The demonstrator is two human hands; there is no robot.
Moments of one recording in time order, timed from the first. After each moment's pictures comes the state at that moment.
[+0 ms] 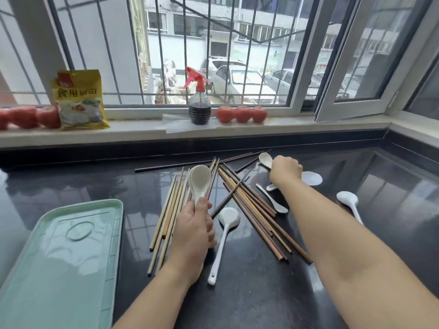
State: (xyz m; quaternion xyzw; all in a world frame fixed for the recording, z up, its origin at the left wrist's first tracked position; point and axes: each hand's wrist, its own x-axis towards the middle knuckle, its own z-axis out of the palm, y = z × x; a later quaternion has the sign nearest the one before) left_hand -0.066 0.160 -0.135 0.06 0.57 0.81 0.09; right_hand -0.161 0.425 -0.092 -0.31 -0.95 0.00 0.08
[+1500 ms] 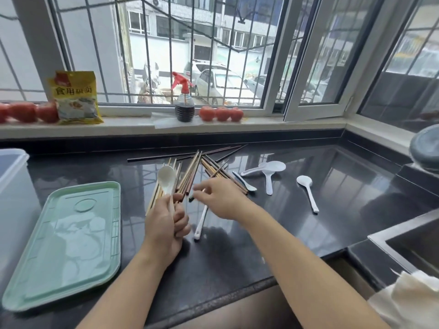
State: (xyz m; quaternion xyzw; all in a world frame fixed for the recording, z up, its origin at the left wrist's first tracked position) left_hand -0.014 0.123 -0.129 0.01 0.45 0.89 0.12; right_hand 0.005 0.267 -0.058 -0.01 -0.95 0.30 0.03
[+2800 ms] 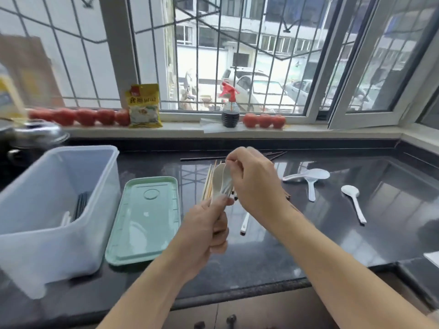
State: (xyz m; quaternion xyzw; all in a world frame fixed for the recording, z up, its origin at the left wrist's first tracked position) left_hand 0.071 0.050 -0.056 0.10 0.57 0.79 0.21; right_hand 0.042 0.193 -0.015 0.10 -0.89 0.25 0.37
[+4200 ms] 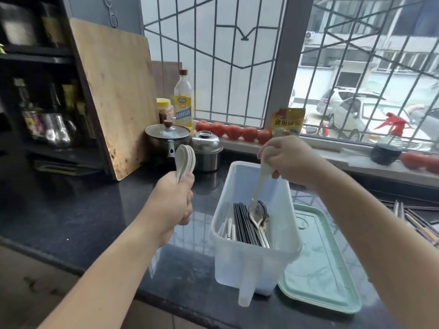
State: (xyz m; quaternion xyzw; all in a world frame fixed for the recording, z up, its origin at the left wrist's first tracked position) left_hand 0.015 -0.307 -0.021 -0.10 0.69 0.70 -0.12; right_hand -0.072 -0.081 0.063 0.16 -0.92 0.35 0.05
